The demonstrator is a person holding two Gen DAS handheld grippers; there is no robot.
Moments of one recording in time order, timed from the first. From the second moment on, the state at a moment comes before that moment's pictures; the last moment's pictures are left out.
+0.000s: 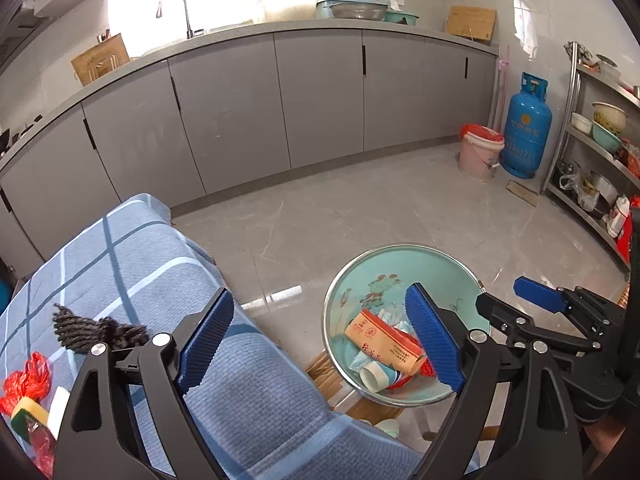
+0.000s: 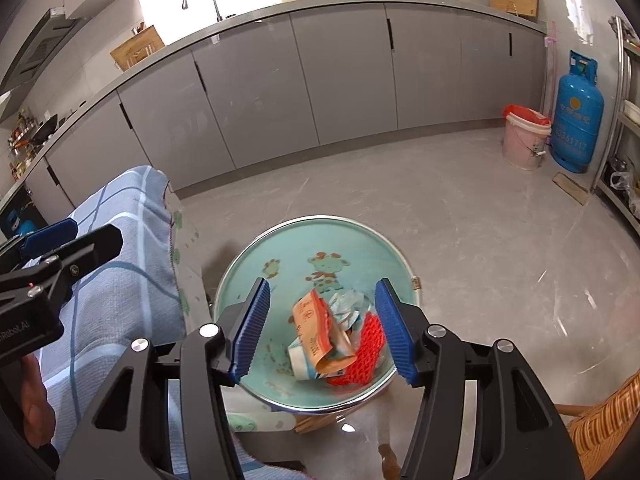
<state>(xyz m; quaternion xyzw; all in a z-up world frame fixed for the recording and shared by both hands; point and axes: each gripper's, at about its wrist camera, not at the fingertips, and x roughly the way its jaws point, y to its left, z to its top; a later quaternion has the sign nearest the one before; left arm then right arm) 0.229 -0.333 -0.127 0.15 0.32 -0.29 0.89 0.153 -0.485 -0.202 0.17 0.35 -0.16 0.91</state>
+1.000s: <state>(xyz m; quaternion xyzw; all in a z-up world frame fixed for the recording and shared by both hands) 0.220 -0.232 -0.108 0.10 0.32 -0.23 0.91 0.166 -0.382 -0.180 0.13 0.35 -0.08 0.92</state>
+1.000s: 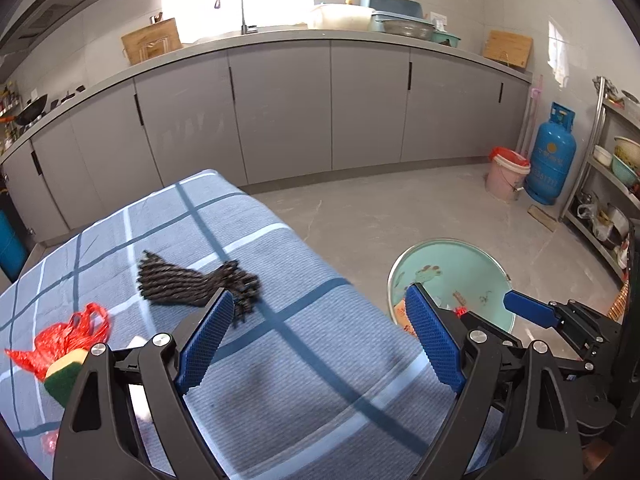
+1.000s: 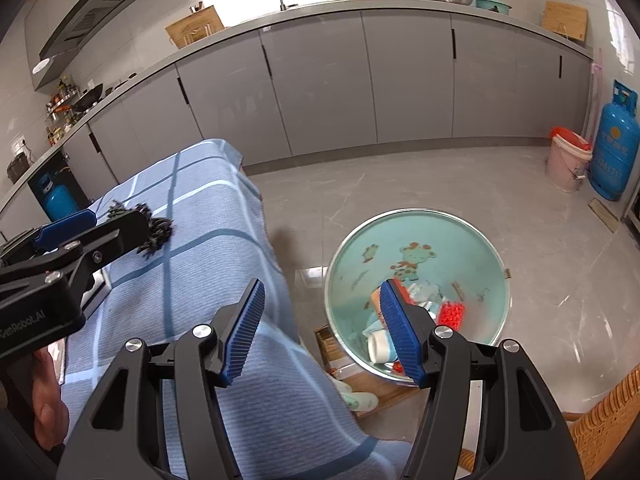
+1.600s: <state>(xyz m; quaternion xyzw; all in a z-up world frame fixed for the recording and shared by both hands) 0.211 -0.149 -0.096 0.07 0.31 -0.18 0.93 0.171 -0.309 -0.167 0.10 0.35 -0.03 0.93</state>
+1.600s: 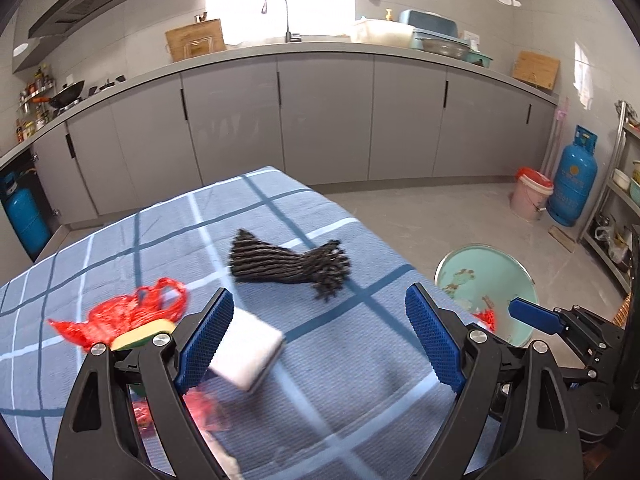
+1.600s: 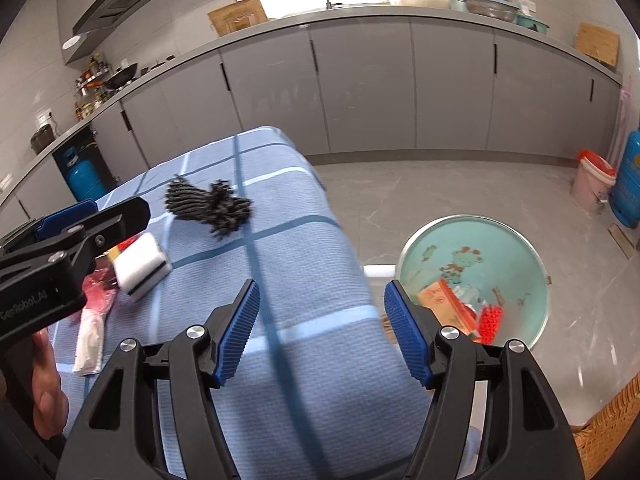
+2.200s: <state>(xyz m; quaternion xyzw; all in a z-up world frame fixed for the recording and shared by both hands) 0.212 -0.037 -0.105 0.06 0.33 -0.08 0.94 0.177 -0.215 -0.161 0.07 0.35 0.06 0.93</state>
